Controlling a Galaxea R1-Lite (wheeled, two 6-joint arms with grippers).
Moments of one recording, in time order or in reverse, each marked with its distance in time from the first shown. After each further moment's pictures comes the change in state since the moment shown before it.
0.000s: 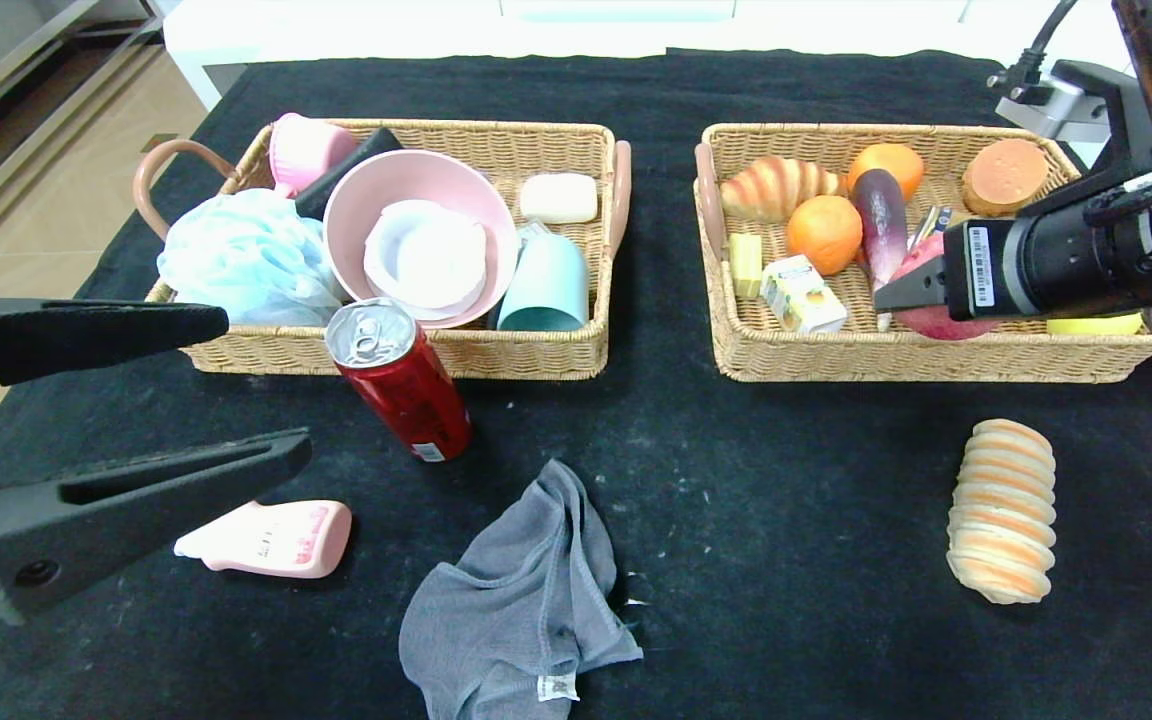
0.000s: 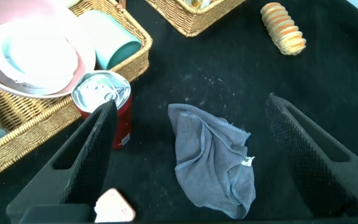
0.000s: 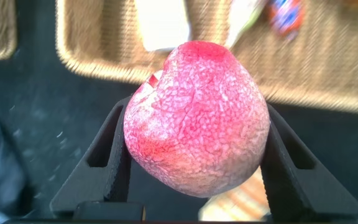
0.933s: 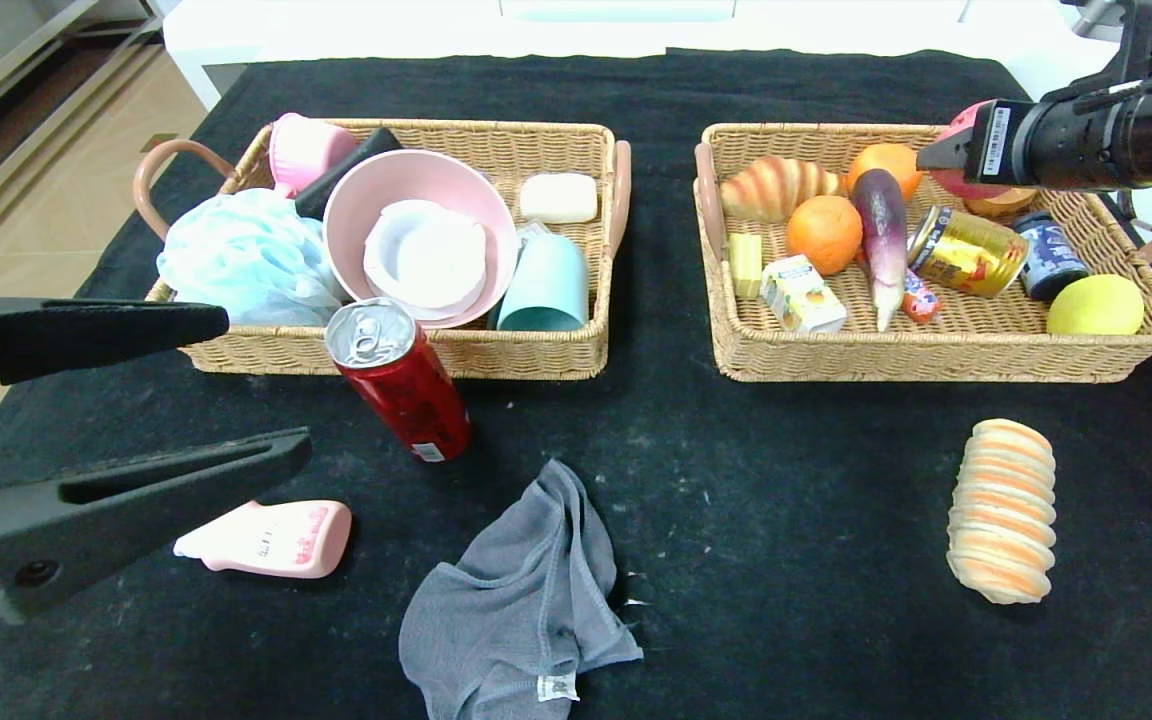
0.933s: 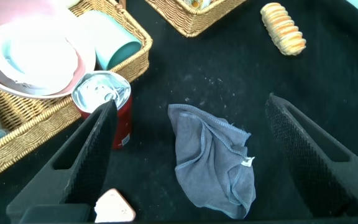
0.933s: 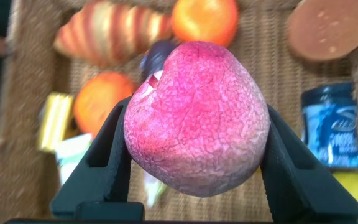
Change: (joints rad) left arm 0.000 0.000 0.000 -0.001 -0.001 0.000; right arm -0.274 0.209 -0.224 -0.360 0.113 -0.124
